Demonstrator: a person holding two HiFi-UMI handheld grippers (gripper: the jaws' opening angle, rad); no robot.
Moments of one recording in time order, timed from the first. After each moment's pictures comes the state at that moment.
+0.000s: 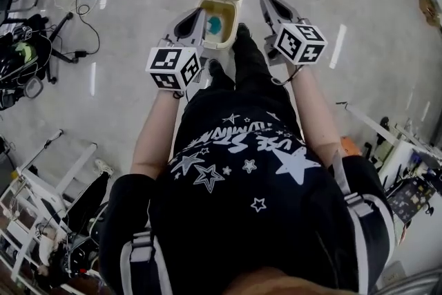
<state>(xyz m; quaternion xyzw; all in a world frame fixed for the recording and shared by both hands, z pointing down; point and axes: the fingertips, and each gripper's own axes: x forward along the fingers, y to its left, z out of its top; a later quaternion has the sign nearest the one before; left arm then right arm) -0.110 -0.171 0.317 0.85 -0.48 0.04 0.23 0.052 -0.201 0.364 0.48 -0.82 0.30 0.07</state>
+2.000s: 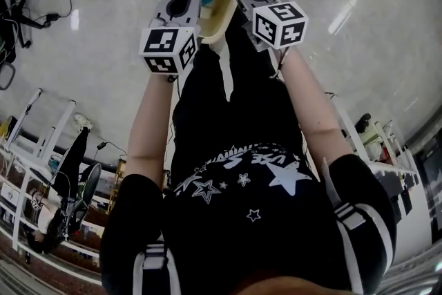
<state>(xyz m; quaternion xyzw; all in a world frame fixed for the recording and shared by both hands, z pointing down) -0.075 -0.308 0.513 0.77 -0.53 0.13 0.32 0.011 -0.309 0.579 0.31 -0.84 0.40 0.21</state>
